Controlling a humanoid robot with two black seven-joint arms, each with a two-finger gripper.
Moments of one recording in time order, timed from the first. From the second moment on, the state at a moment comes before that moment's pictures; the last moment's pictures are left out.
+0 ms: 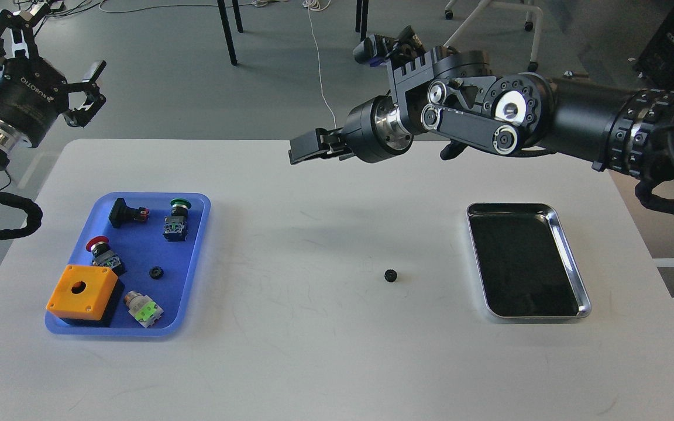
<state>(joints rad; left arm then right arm) -0.75 0.71 -0.68 -0.84 -0.06 -0.49 -0.37 1.66 0.00 -0.58 0.83 -0.65 0.49 0.16</state>
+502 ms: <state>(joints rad) -0.75 0.75 -0.68 -0.84 -0.09 -0.49 -0.37 1.64 0.00 -0.85 0.96 -1.00 0.49 0.30</state>
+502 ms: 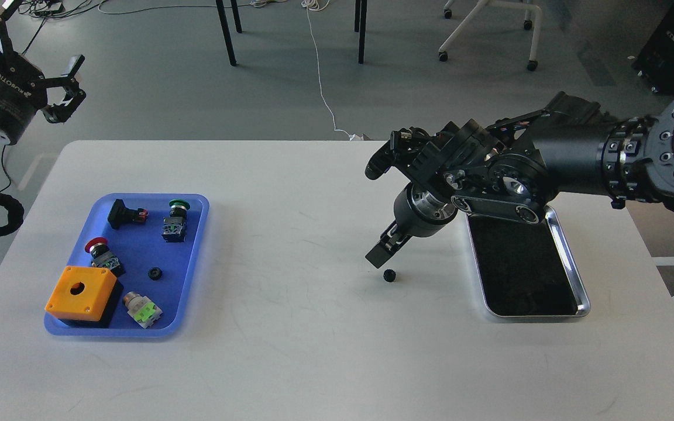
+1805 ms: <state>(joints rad) -0.75 0.75 -0.67 -0.84 -0.07 -0.49 -0.36 1.53 0.00 -0.88 0.89 -0.98 0.46 0.33</state>
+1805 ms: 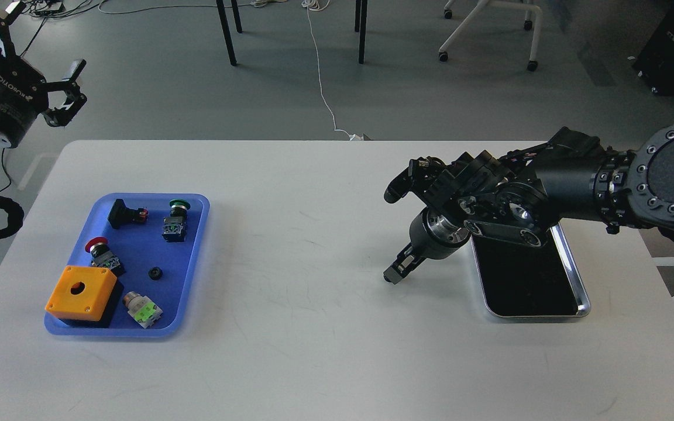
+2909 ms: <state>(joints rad) -0.74 0.76 -0.68 -0.84 -0.08 -0.49 -0.36 1.49 0.00 -0.88 0.88 -0.95 0.40 0.35</state>
